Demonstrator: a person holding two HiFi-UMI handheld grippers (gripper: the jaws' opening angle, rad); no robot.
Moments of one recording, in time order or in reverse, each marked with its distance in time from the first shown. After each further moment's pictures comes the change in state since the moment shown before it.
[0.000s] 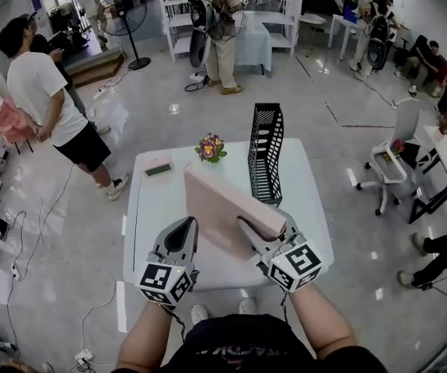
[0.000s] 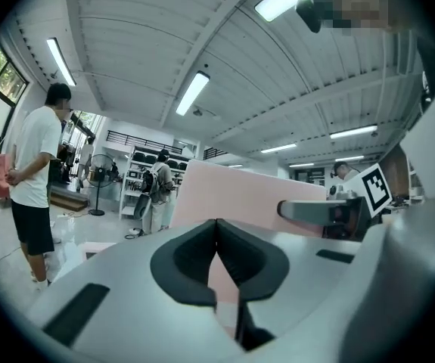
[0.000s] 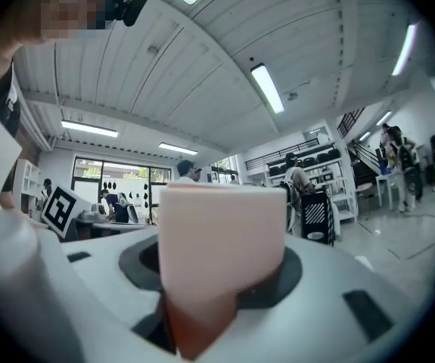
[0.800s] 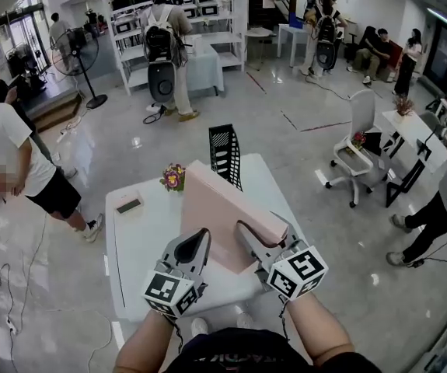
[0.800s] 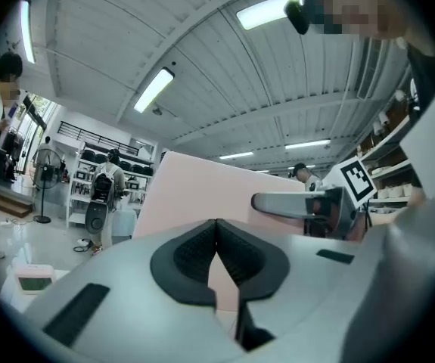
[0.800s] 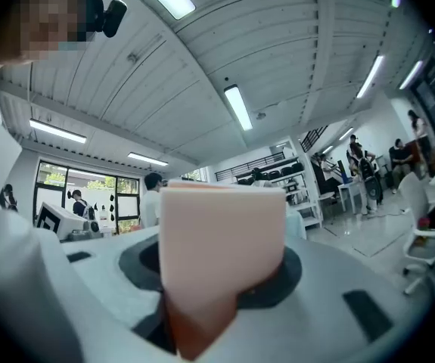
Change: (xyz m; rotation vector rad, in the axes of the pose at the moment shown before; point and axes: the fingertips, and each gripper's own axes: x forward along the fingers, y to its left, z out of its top) left arm 0.050 -0.093 0.029 0.045 -0.033 -0.354; right arm -0.055 -0.043 0.050 0.048 -0.089 -0.250
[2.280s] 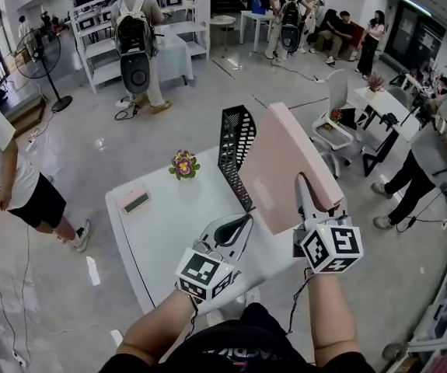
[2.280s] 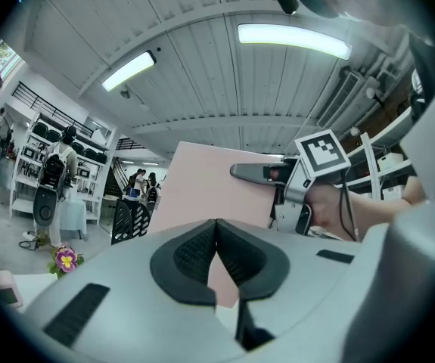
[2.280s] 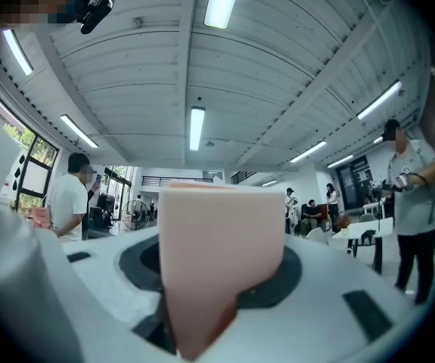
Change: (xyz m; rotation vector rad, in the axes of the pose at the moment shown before) left arm -0.034 0.017 0.000 -0.040 0.014 -0.402; right arm -0.007 0.015 0.063 -0.190 -0.121 -0.674
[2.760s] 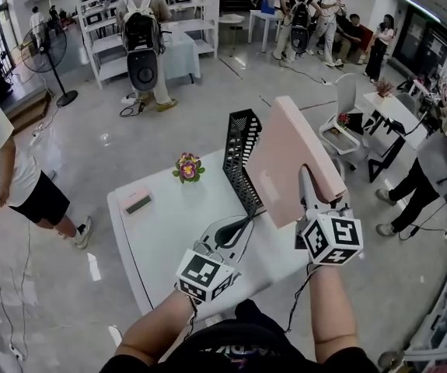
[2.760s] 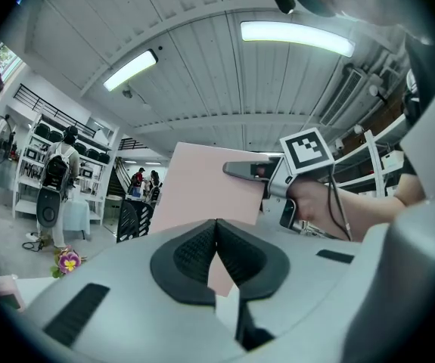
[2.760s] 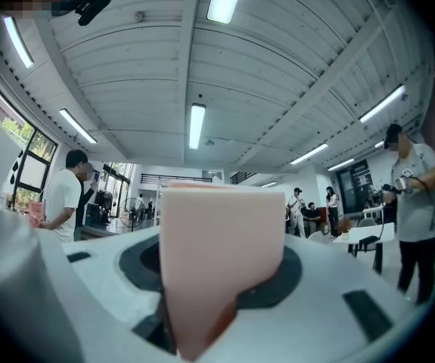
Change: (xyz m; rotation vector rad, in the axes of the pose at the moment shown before) left arm 0.011 0.024 -0.002 0.004 0.007 0.020; right arm 0.049 -0.010 -0.002 -0.032 0.000 -0.015
